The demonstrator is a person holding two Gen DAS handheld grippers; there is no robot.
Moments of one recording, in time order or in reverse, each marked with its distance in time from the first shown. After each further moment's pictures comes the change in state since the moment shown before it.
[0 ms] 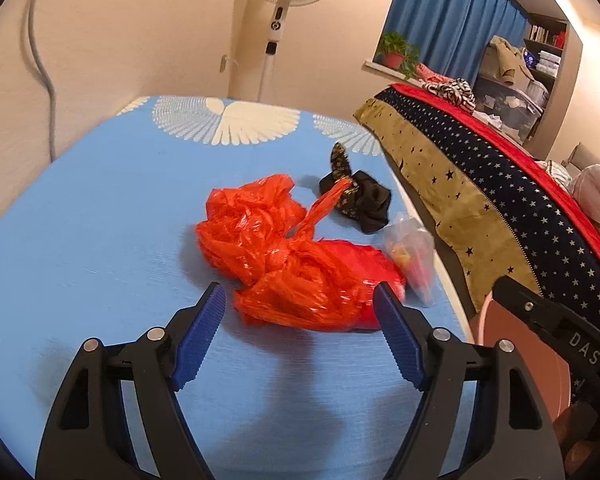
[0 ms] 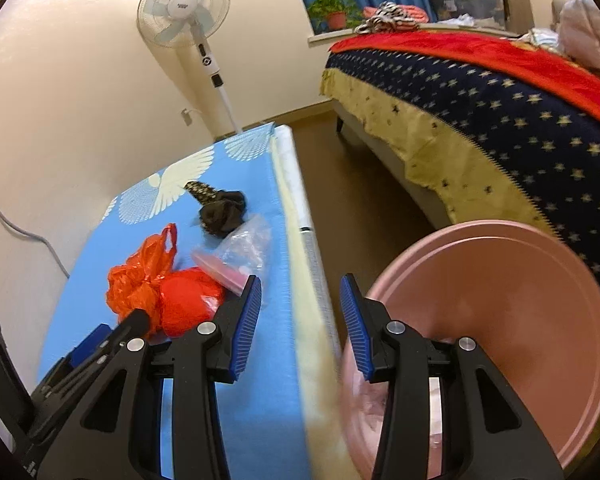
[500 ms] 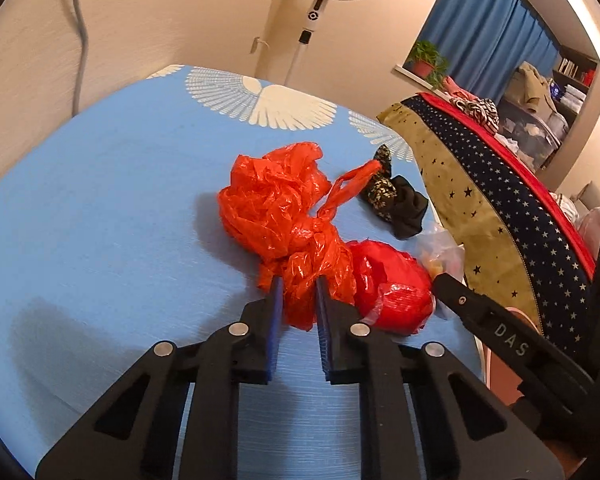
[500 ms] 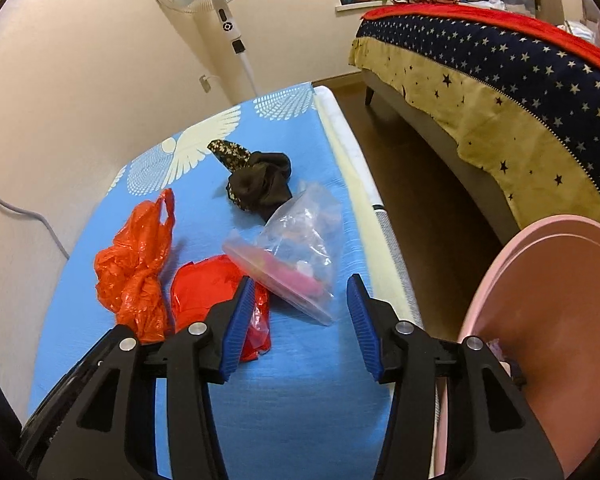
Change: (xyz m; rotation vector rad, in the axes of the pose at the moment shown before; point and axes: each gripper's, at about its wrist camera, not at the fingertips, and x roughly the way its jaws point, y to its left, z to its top) left arm 0.003 0.030 -0.002 -0.141 0.025 0.007; right arm 0.056 0.035 -0.004 -0.045 0.089 0.037
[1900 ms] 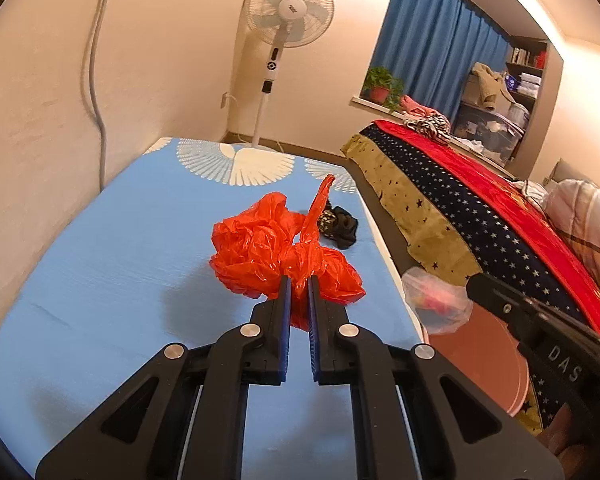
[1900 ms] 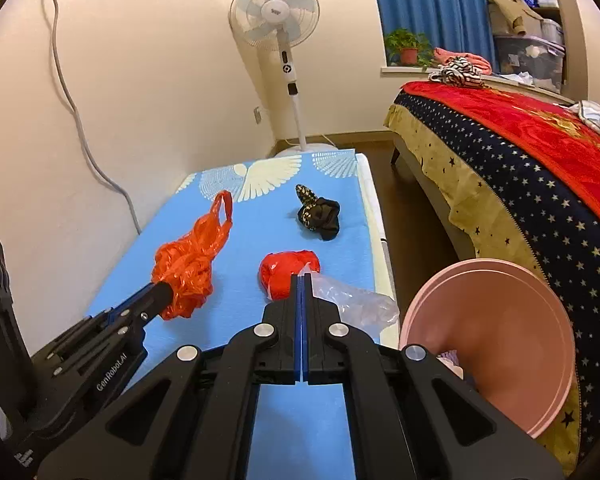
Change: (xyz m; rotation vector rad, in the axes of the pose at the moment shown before) left arm -0.126 -0.020 -0.018 0.157 -0.148 -0.054; right arm -0.170 0.035 -0.034 -0.187 -0.160 0.048
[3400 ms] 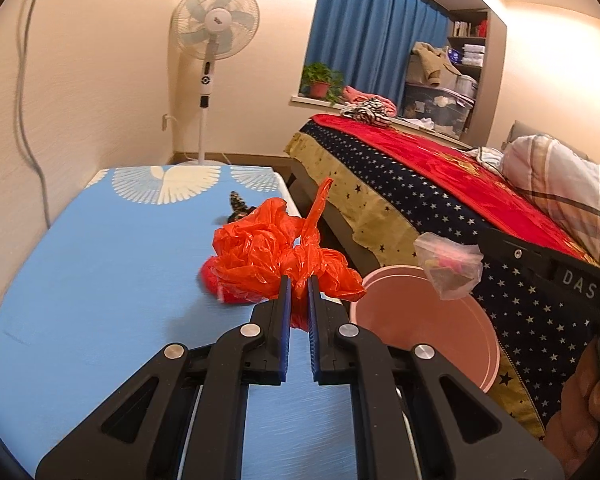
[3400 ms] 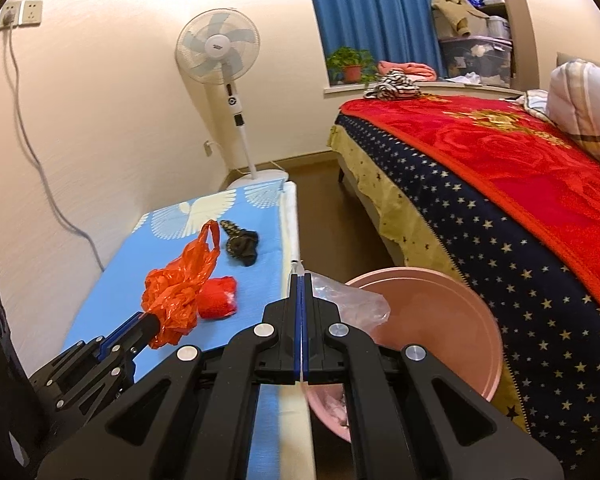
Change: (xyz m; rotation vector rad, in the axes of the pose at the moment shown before) left arm -0.003 -0.080 -0.015 0.172 -0.019 -0.120; right arm -0.054 -0.081 0.006 0.103 -0.081 -0.141
